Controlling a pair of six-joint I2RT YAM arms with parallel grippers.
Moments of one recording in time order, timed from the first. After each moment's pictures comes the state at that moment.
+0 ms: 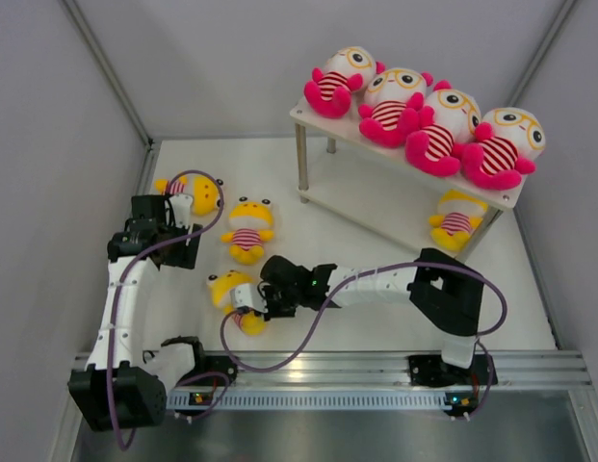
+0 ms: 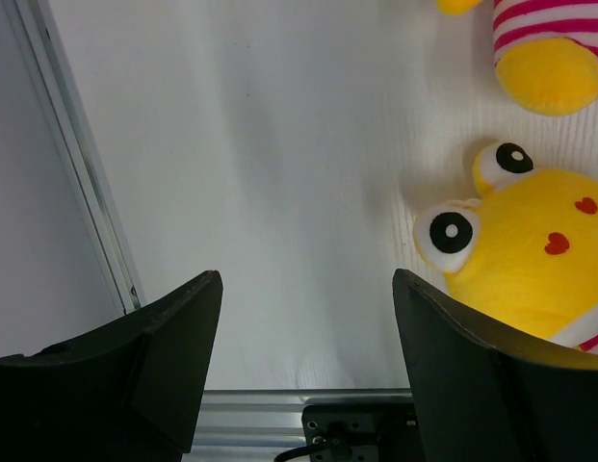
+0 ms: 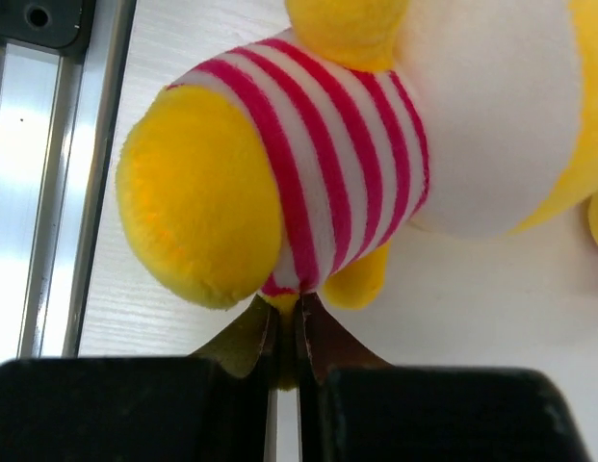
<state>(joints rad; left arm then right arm) 0.10 1.04 1.00 -0.94 -0.01 0.29 1.23 1.86 1.17 -0.16 -0.27 -0.53</state>
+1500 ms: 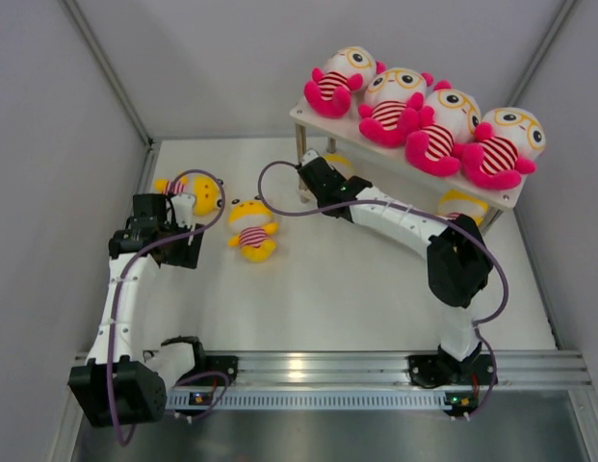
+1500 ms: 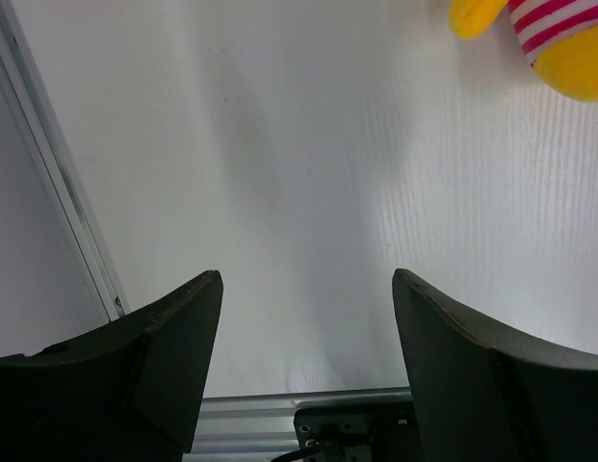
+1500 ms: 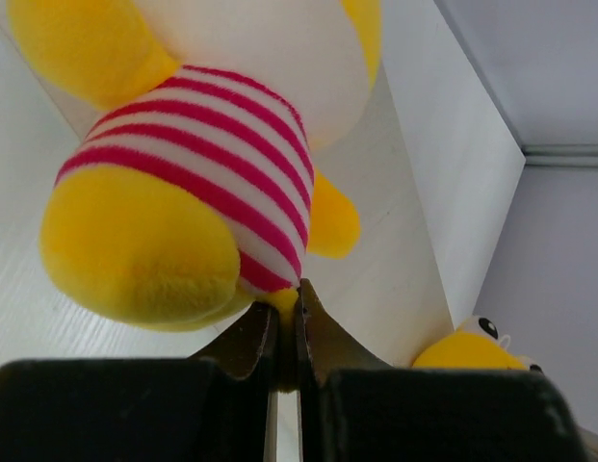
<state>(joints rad) 0.10 1.06 1.00 -0.94 0.04 0.29 0.78 1.89 1.59 -0.57 0.71 -0.26</state>
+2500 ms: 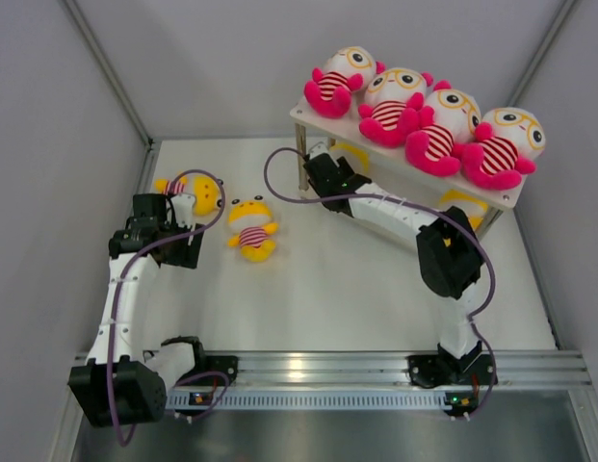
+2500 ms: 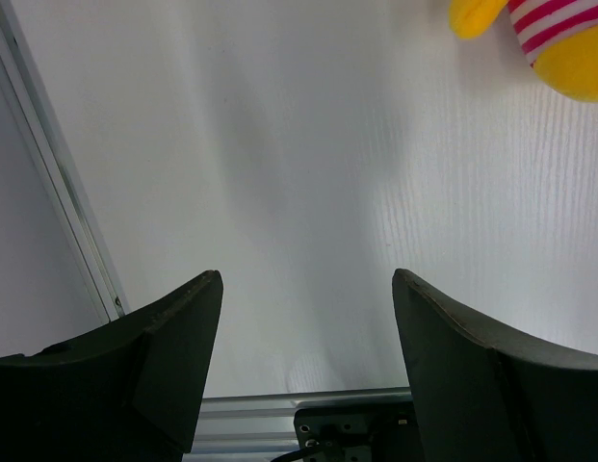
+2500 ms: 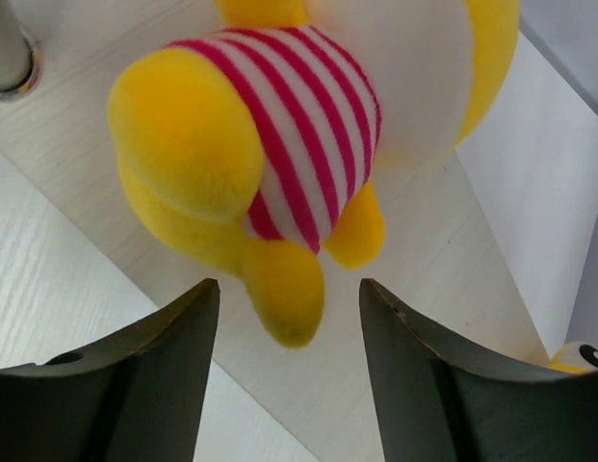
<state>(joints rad) 0.10 1.06 1.00 -0.94 0.04 0.29 0.71 2.00 1.63 -0.46 0.64 -0.10</state>
